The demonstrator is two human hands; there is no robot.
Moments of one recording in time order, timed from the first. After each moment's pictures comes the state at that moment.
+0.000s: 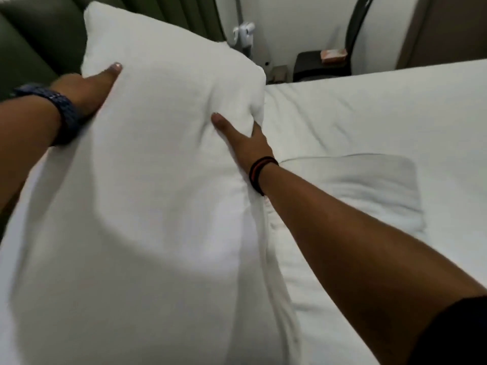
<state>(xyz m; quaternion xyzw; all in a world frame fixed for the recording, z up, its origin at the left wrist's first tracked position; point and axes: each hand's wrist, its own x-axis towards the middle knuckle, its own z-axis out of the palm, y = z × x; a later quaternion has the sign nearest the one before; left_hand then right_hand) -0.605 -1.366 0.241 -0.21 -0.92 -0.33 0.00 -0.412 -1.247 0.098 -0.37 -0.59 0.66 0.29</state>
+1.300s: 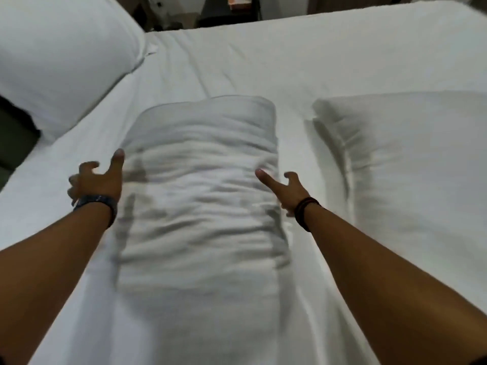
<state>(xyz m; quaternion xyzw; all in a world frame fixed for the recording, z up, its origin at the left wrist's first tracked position) -0.355 -1.279 -0.075 -0.11 -0.94 -0.30 -0.07 -0.045 -1.140 -0.131 -0.56 -0.56 0.60 0.13</state>
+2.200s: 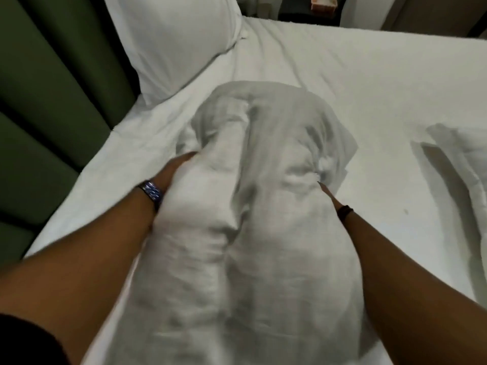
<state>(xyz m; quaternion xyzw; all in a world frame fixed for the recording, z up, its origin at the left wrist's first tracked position) -0.531 -1.394 -0.076 -0.21 -0.68 -0.53 -0.47 -0.285 -1.253 -0.088 -0.49 -0.49 0.68 0.26</state>
